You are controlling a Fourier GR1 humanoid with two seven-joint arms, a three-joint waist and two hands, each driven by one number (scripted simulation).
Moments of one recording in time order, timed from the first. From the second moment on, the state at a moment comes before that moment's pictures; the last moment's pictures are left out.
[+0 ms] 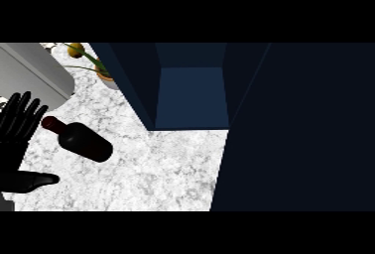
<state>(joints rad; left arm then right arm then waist) -0.03 0.28 0.33 -1.57 0.36 -0.37 -0.03 -0.08 -0.20 0.62 -2.50 0.13 -0.44 0.64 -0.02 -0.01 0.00</state>
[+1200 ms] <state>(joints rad) -0.17 0.31 0.33 -0.92 0.13 -0.43 -0.48 -0.13 -0.29 0.68 -2.50 0.14 -0.55 0.66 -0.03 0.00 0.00</state>
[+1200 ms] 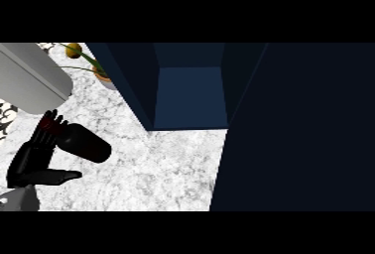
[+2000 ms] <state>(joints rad) -0.31 0.32 0.31 -0.56 0.08 -0.51 -0.61 -0.16 -0.34 0.70 -2.50 0.15 -0.60 0.66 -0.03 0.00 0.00</state>
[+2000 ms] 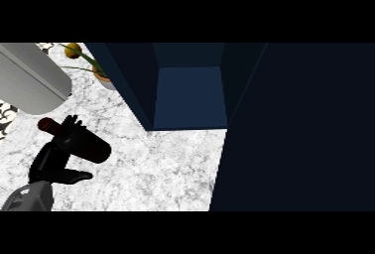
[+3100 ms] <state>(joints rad) -0.38 0.30 0.29 -0.45 0.07 -0.44 -0.79 -0.14 -0.40 0.72 -2.49 0.15 -0.65 0.61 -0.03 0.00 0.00</state>
